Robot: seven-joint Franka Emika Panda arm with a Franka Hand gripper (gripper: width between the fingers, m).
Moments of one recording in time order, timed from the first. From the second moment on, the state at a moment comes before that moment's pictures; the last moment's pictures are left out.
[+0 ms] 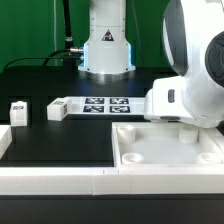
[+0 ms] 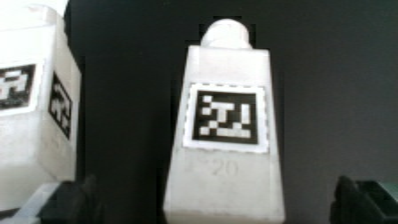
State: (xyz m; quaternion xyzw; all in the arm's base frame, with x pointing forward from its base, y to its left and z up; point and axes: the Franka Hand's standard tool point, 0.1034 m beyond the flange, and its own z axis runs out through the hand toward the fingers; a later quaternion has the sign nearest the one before) arm 0.466 0.143 0.007 -0.89 0.07 0.45 0.06
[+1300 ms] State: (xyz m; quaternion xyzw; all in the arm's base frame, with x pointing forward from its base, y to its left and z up) arm 0.499 0.113 0.075 -0.89 0.02 0.44 0.08
